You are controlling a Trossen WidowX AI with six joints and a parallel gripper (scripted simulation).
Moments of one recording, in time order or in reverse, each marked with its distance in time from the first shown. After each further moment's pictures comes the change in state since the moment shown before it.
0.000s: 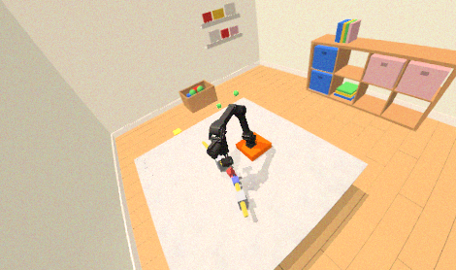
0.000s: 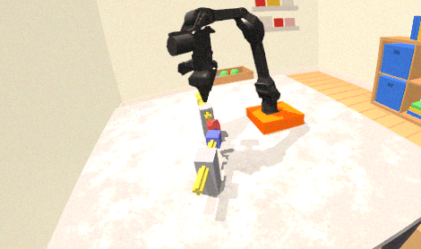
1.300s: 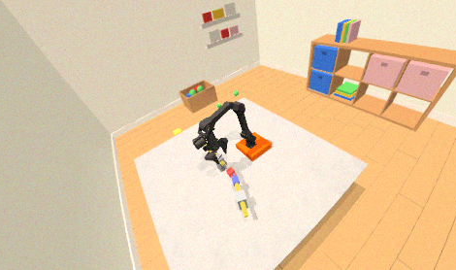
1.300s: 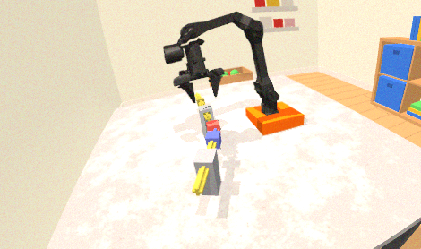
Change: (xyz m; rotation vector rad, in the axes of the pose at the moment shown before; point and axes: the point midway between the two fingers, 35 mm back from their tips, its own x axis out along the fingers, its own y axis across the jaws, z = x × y) arm 0.032 -0.057 0.023 0.749 0.300 0.209
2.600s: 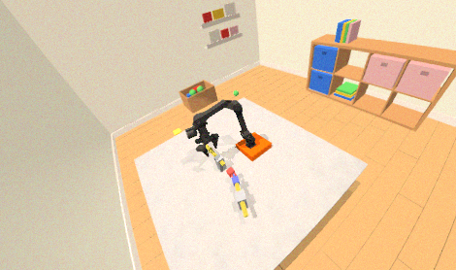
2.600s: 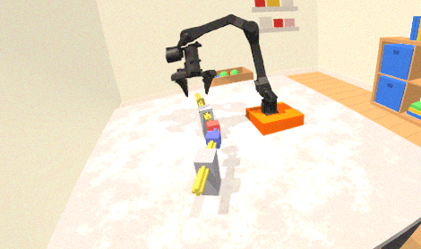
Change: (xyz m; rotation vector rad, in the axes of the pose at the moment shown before) arm -0.019 -0.036 0.100 -0.013 -0.037 0.105
